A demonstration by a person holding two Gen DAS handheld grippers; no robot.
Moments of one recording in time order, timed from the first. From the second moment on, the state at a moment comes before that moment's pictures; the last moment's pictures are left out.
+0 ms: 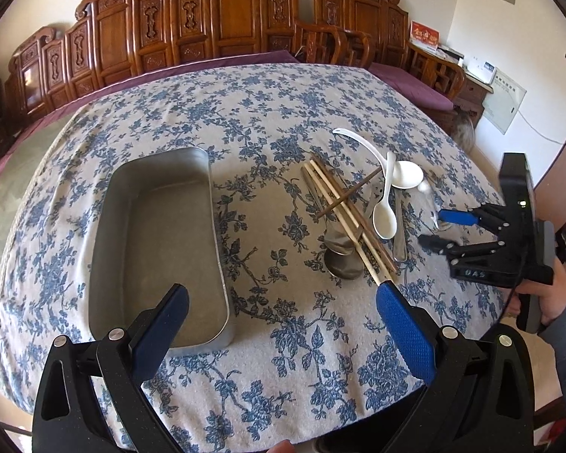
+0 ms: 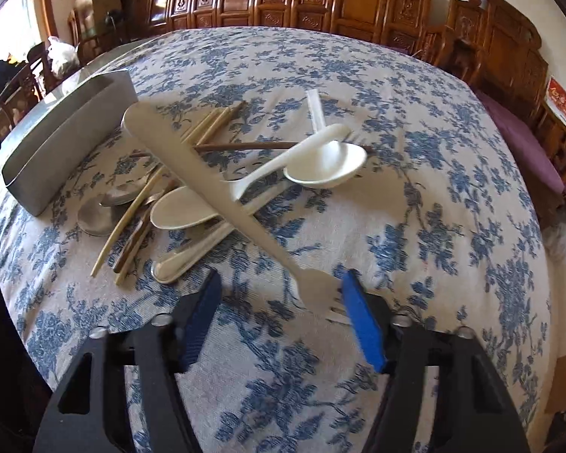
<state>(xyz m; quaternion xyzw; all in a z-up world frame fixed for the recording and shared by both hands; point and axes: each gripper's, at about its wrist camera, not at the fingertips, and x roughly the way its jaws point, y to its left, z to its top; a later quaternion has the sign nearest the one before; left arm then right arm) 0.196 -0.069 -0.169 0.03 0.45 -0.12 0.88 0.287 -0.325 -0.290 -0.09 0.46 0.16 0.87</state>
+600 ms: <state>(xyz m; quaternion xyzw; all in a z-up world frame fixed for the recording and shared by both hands) 0.235 -0.099 -0.180 0.05 0.44 -0.16 0.88 0.299 -0.349 -0.274 -0.05 0.45 0.17 0.88</state>
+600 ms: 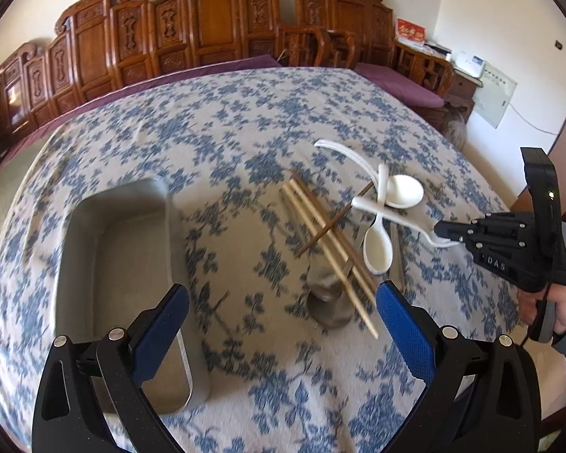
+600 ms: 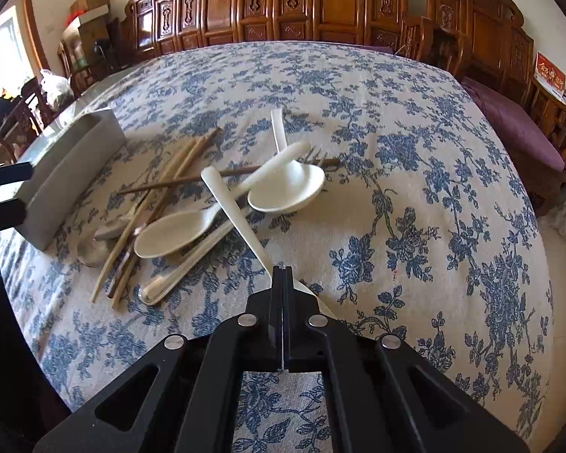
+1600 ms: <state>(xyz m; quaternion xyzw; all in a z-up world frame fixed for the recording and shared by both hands) 0.305 -0.146 -0.233 0.05 0.49 -0.22 0.84 0.306 -0.336 -0.257 -0.05 0.44 0.22 0.87</state>
